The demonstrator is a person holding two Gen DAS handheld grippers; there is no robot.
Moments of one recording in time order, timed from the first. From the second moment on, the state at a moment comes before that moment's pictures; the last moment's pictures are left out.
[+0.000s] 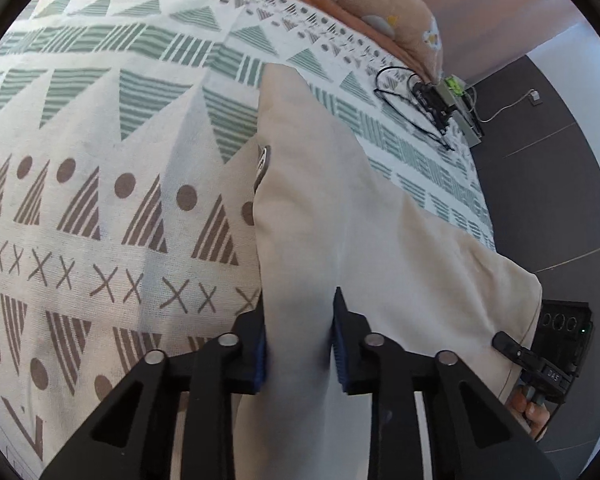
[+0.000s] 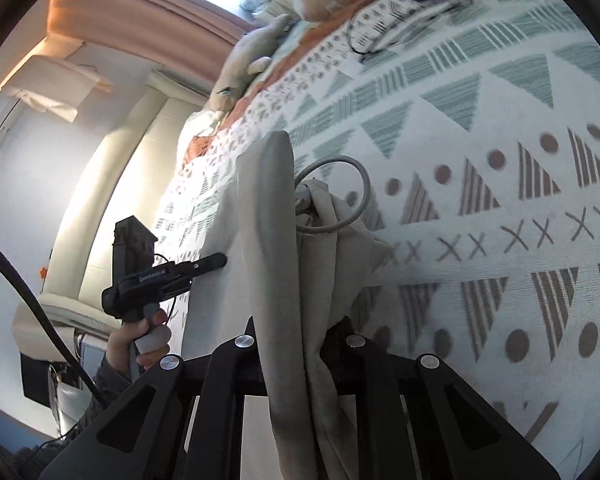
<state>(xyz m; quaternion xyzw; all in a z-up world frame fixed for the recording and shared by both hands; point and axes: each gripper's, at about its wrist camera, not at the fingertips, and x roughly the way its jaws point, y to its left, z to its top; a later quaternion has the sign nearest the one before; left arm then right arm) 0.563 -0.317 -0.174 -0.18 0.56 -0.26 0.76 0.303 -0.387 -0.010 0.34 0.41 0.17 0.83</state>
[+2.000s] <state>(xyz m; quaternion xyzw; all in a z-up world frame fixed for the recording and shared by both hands) 0.383 0.135 0.088 -0.27 0.28 -0.22 0.90 0.333 -0.066 0.129 0.21 0.27 0.38 0.86</state>
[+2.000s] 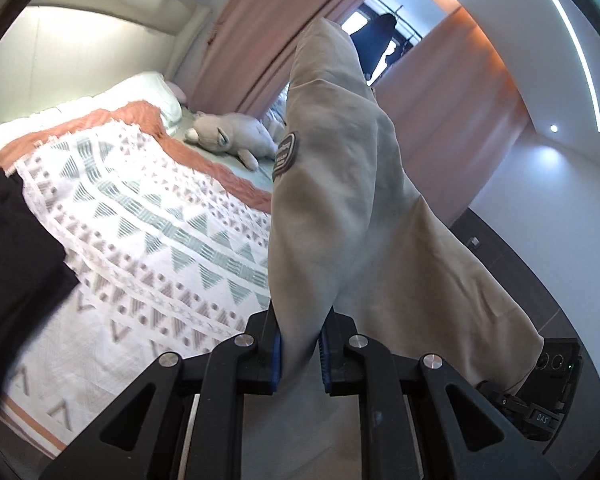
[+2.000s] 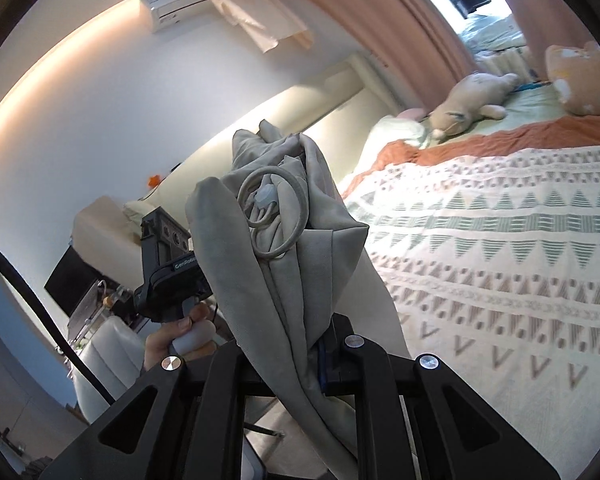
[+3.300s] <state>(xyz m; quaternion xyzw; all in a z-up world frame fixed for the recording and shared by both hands) 0.368 0.535 0.120 -0.18 0.25 0.10 0.95 0.542 0.300 0.074 0.19 0.35 0.62 0.68</state>
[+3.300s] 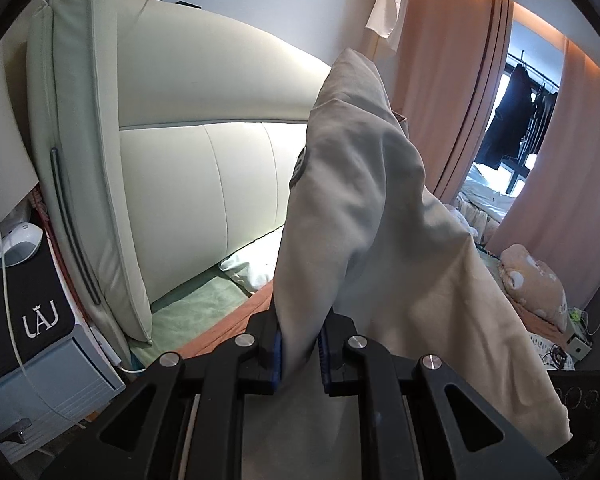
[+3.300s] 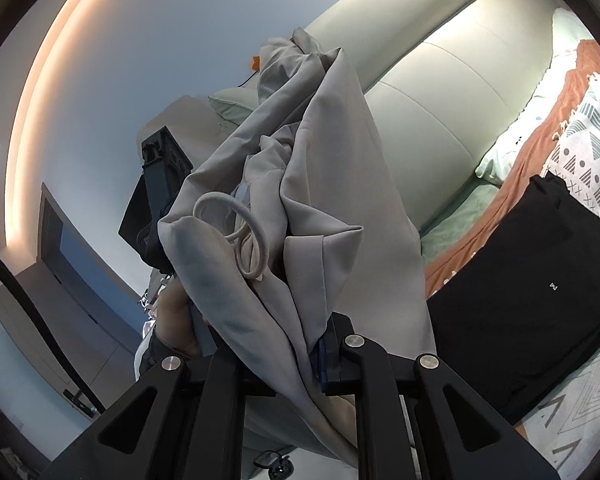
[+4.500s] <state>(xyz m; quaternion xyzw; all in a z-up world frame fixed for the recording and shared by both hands) 0.608 0.493 -0.078 -0.06 0.45 0.13 0.88 0.700 0.238 -0.146 0.34 0.46 0.43 0.70</state>
